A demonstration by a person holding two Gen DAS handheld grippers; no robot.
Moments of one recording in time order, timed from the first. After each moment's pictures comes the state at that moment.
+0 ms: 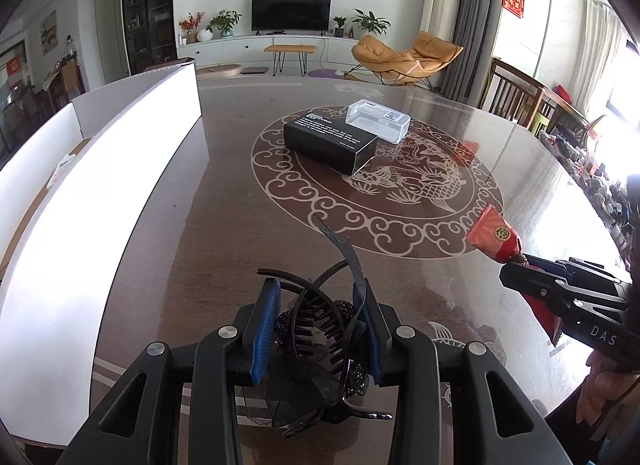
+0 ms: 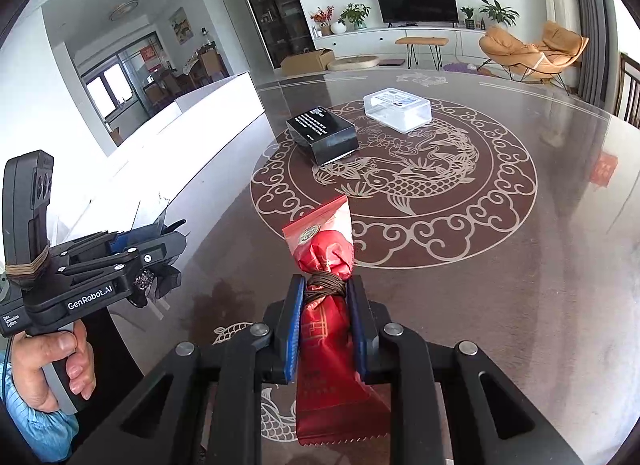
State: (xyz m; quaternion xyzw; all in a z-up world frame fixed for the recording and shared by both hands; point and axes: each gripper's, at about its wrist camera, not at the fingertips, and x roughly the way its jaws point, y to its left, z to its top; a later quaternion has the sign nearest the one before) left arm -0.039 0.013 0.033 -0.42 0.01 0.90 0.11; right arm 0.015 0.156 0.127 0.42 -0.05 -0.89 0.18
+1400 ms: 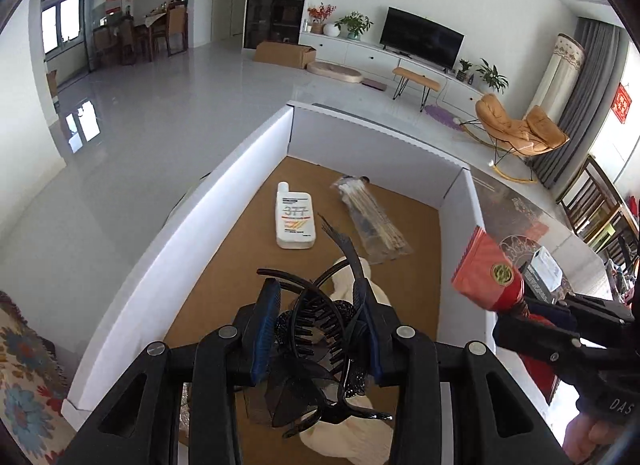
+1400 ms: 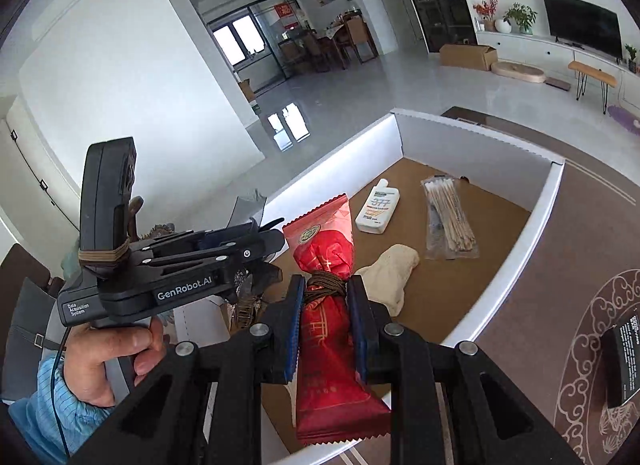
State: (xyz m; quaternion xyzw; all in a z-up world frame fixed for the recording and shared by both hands) left arm -0.139 -0.329 0.114 -0.43 -0.11 0.89 -0.05; right arm -0.140 -0.224 0.228 0.45 0.00 -0.79 0.42
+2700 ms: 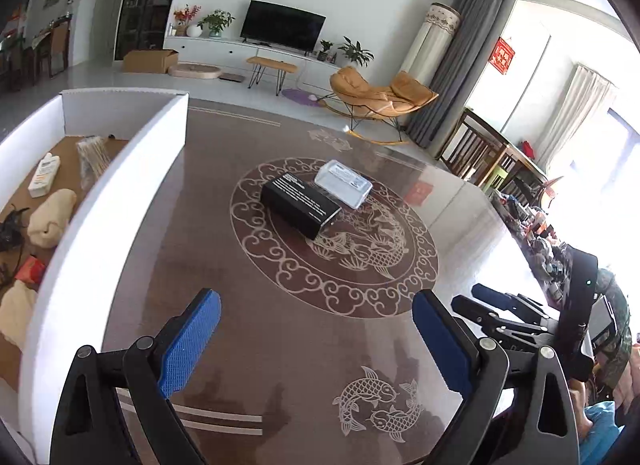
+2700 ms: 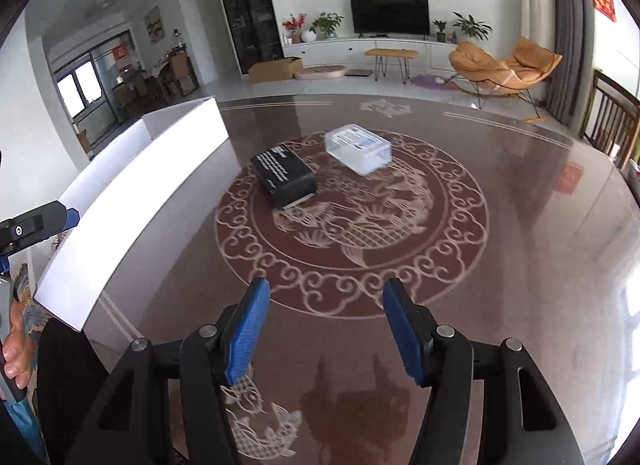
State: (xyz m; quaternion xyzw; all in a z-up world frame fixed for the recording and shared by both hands) left arm -0.049 -0.003 0.081 -0.41 -0.09 0.89 0.18; right arm -0.007 0.190 0.159 0.42 -0.02 -0.90 0.06
